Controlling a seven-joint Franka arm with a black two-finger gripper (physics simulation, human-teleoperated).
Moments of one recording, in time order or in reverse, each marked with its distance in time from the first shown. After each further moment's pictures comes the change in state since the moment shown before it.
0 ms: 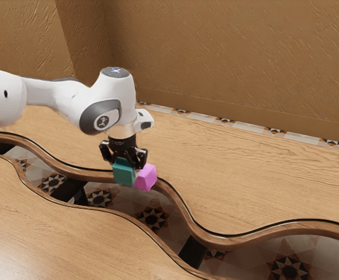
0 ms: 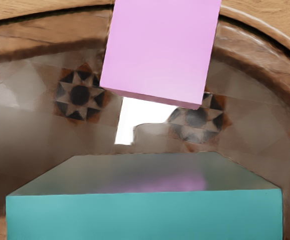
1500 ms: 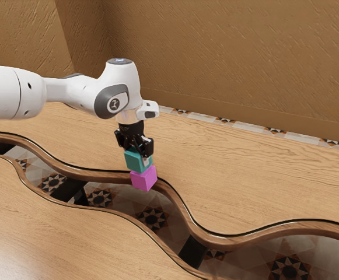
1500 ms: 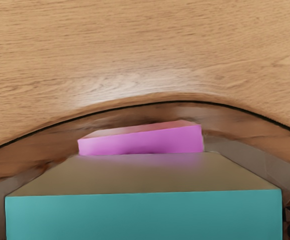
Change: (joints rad) arm -0.005 0.297 0.018 0.355 -0.029 -0.092 0.402
